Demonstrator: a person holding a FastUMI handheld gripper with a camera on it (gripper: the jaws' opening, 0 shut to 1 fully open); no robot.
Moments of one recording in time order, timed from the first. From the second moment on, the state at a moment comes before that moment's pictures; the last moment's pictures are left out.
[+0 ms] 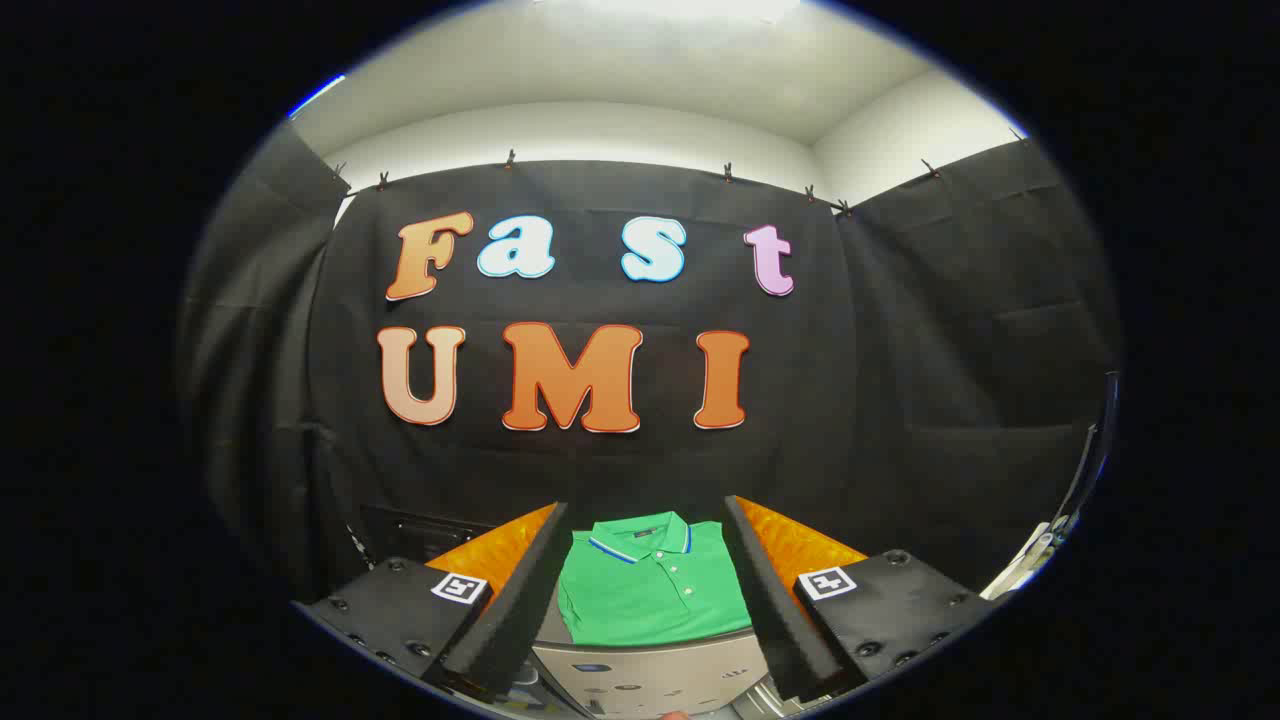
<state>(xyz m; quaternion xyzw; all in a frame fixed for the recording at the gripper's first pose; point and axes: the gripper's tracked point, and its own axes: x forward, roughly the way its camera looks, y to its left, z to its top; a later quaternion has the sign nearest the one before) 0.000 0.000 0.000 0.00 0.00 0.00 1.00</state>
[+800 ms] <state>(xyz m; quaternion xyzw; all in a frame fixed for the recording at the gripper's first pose) 0.005 0.000 0.002 0.00 0.00 0.00 1.00</state>
